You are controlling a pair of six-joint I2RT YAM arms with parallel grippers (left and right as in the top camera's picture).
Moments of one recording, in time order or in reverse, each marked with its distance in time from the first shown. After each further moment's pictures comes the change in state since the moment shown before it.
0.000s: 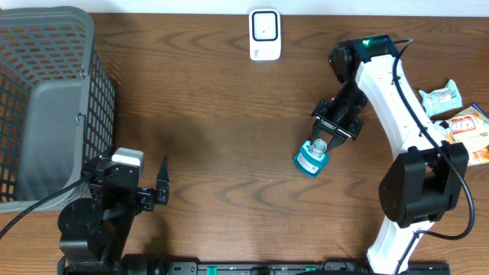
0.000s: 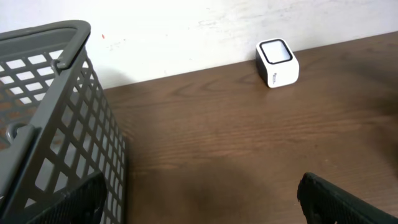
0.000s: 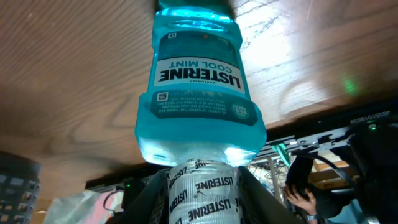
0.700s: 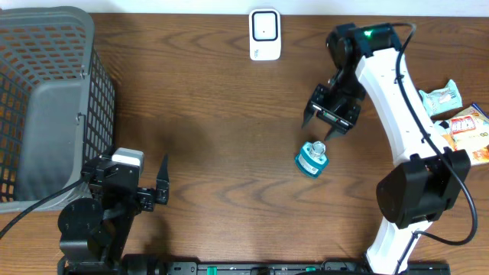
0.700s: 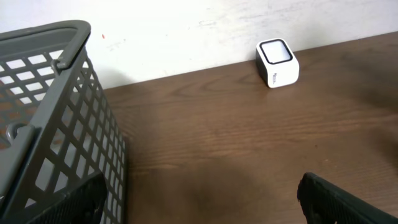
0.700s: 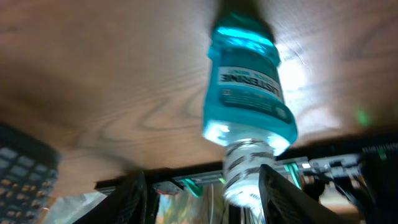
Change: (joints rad) left arm 0.000 0.000 0.000 0.000 0.000 0.000; right arm 0.029 -0.002 0.177 0.001 0.004 -0.021
